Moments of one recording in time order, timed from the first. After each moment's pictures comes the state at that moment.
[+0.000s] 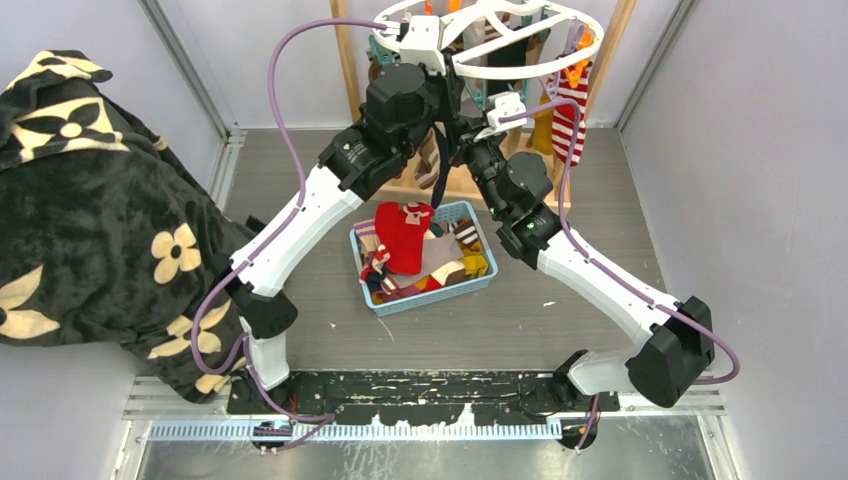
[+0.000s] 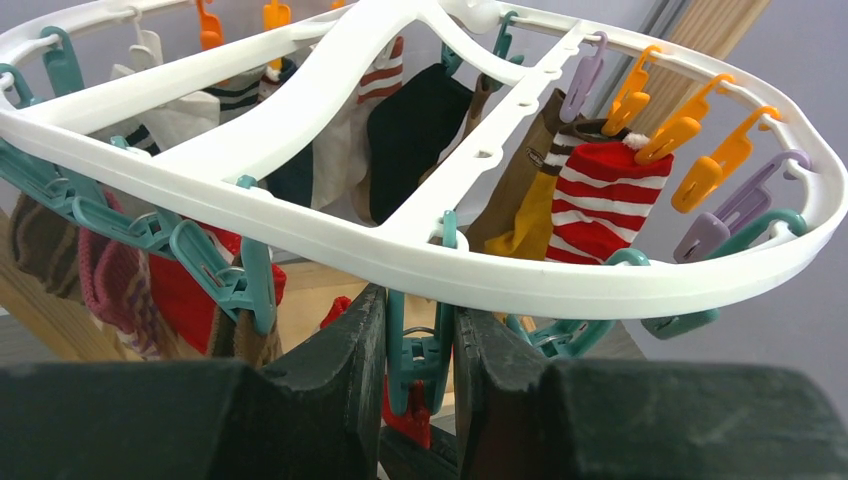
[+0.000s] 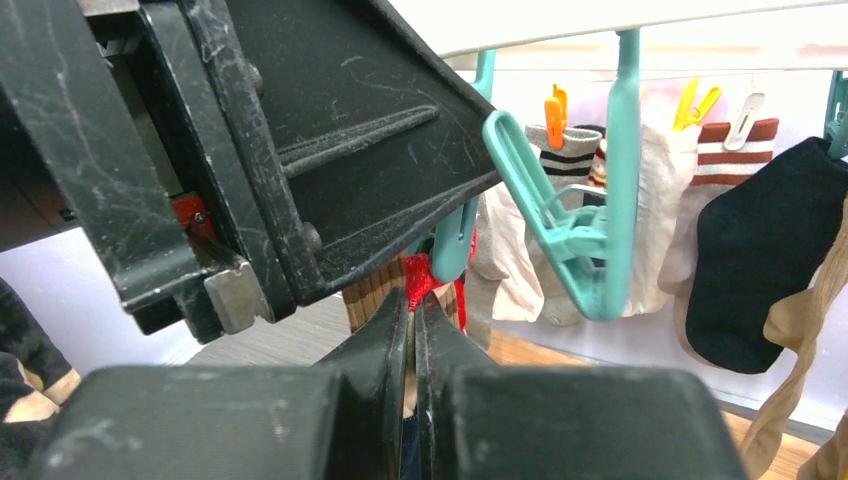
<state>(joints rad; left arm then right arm) -0.84 1.87 2.28 -0.38 -0.44 -0.22 0.67 1.33 1.16 0.51 0.24 0.04</state>
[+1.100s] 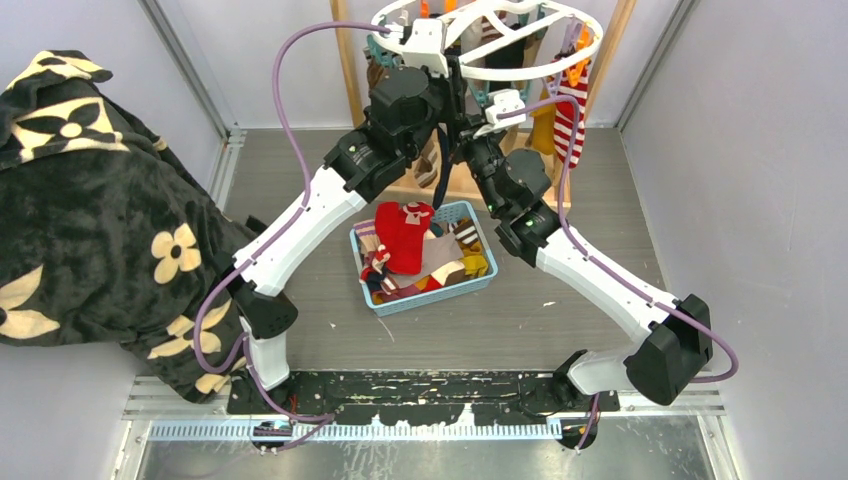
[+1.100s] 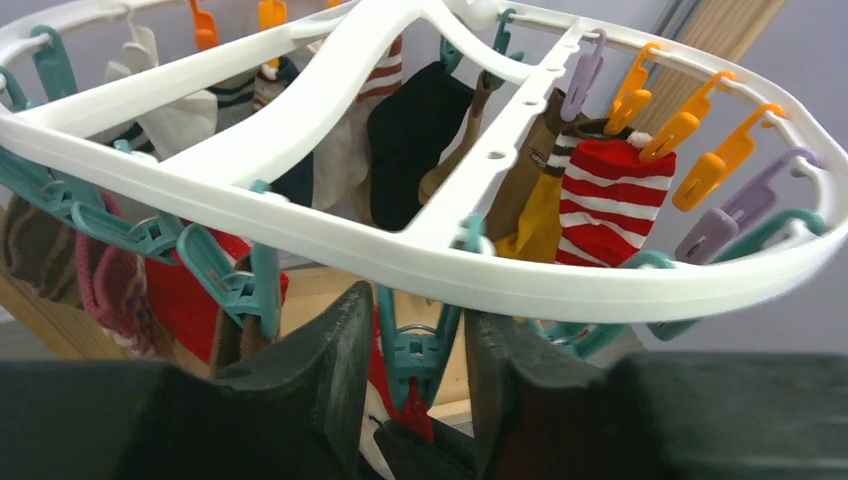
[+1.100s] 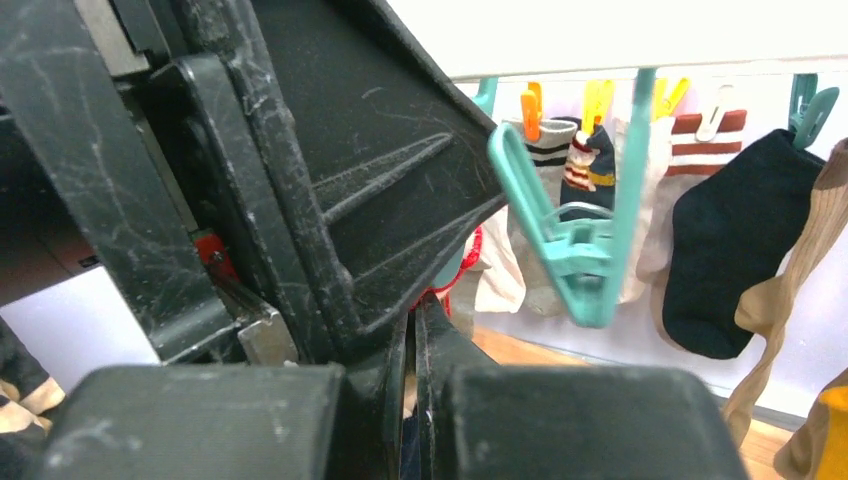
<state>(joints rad) -0.85 1.87 2.24 -0.33 -0.46 -0.20 0.67 1.34 1.18 0.49 0.27 0.03</state>
